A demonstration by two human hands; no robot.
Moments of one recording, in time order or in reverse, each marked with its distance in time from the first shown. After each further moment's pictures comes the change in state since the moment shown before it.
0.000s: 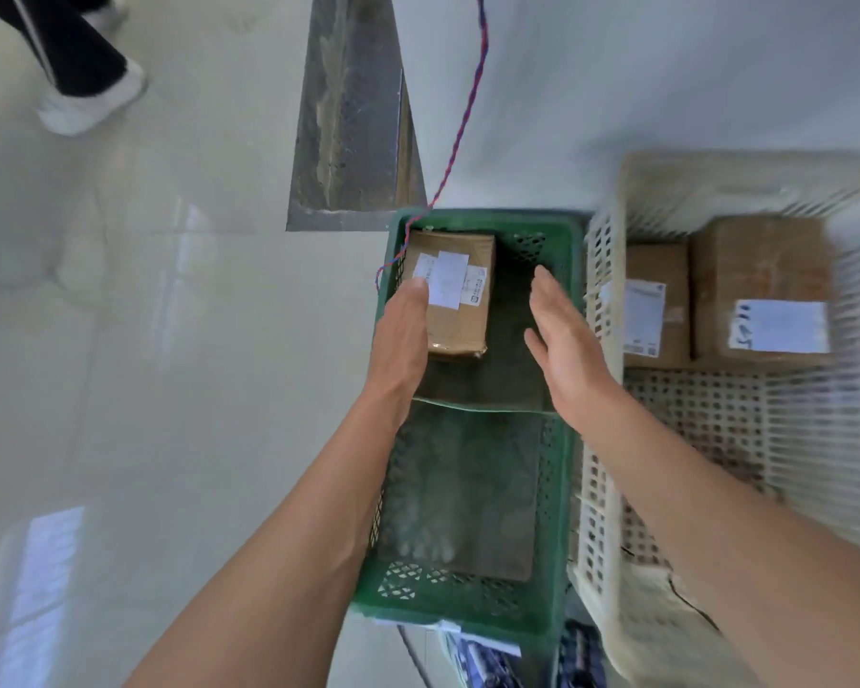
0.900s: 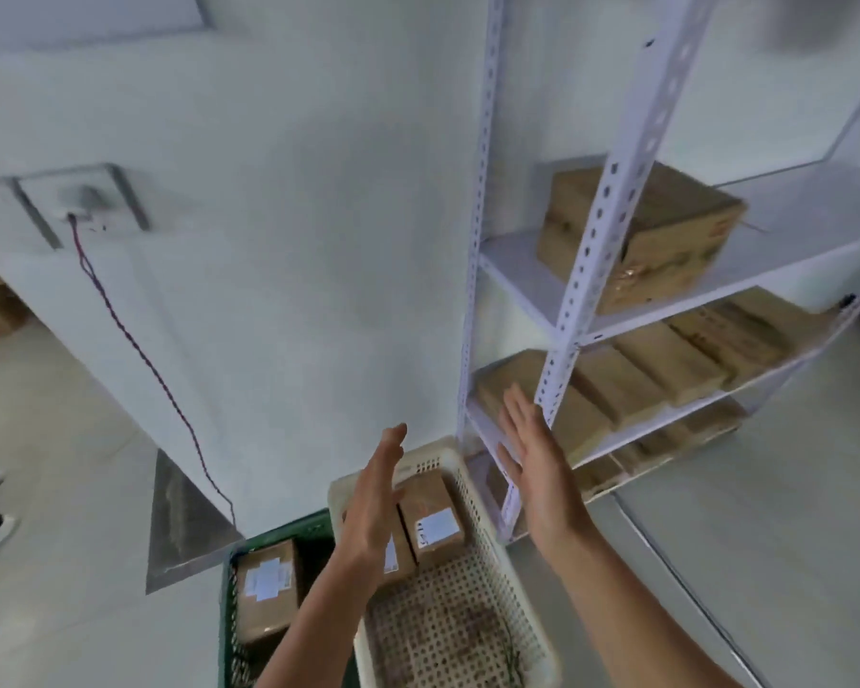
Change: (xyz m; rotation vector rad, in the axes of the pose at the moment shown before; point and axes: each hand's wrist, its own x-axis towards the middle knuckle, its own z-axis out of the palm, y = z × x) left_hand -0.488 0.405 0.141 -0.080 -0.528 0.310; right_hand -0.484 -0.430 -0.230 0.185 0.326 -0.517
